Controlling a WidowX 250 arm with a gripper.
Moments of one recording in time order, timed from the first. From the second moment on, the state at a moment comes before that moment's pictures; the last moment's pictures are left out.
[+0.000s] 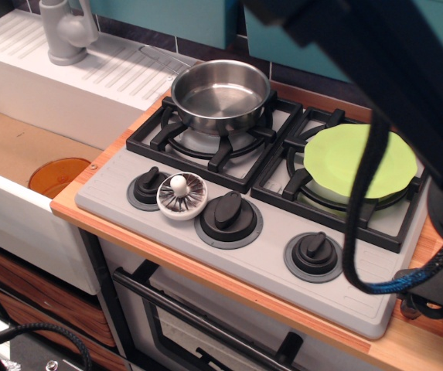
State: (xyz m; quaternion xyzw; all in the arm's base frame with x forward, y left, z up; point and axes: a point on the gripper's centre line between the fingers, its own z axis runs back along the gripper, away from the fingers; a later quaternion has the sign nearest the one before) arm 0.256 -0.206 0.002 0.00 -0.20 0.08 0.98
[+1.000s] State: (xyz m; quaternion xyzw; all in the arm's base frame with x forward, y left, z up) arm 0.244 -0.197 0.012 0.02 -0.14 0.09 0.99
